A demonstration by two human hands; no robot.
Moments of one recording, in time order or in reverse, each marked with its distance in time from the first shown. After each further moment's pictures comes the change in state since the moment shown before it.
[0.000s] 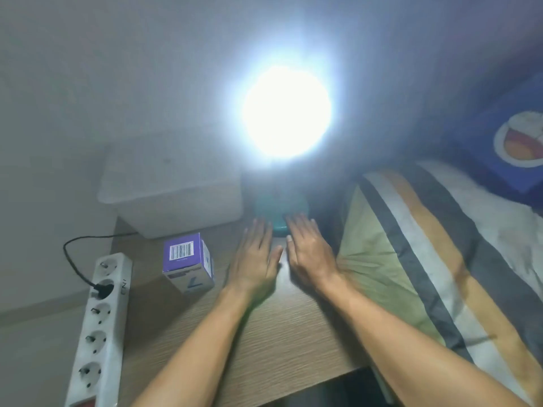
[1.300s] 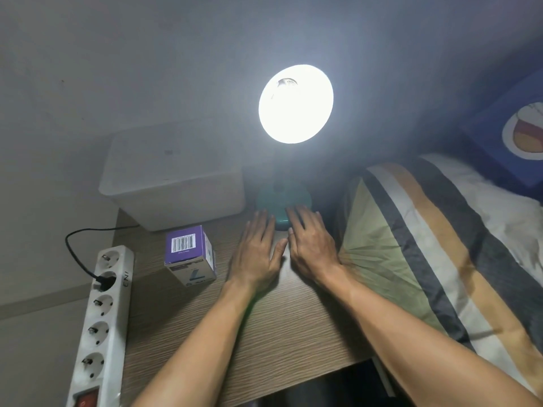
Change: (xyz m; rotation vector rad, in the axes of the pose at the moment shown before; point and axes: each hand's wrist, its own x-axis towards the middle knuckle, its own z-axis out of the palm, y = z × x) left_hand 0.000 0.010 -0.010 -0.003 -0.038 -0.018; right_hand 0.003 -0.003 -0.003 -0.082 0.018 0.004
